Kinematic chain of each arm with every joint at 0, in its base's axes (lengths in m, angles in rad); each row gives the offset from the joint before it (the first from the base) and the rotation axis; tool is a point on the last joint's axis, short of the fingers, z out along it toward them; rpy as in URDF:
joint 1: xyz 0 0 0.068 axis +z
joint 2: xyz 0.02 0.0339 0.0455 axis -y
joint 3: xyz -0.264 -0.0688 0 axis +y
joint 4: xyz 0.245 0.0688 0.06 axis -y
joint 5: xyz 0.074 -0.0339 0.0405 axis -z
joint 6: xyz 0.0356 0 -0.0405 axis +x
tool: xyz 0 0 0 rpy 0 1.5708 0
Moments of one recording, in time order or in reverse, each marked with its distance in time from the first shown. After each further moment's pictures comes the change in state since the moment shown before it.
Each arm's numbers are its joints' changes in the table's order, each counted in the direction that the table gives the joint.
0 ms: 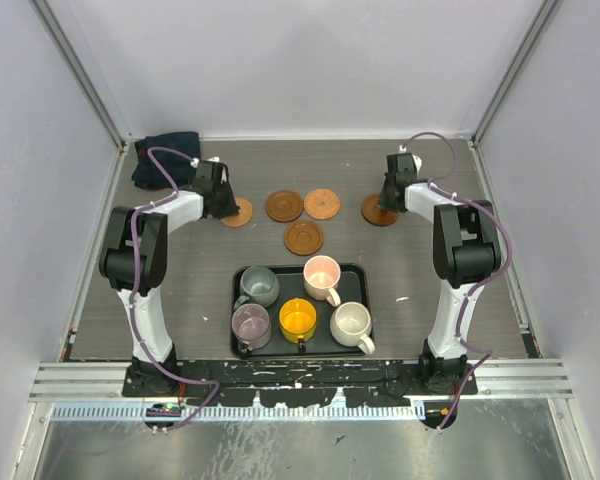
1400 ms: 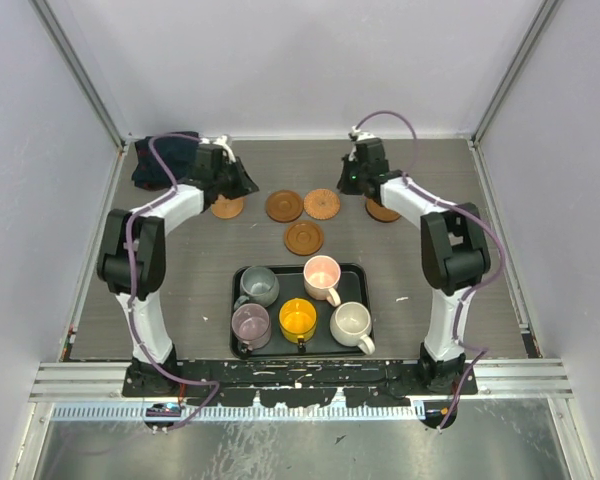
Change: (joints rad) left arm 0.002 0.053 -0.081 0.117 0.216 -0.029; right arm 0.138 0.052 -0.111 0.099 -0.222 -0.129
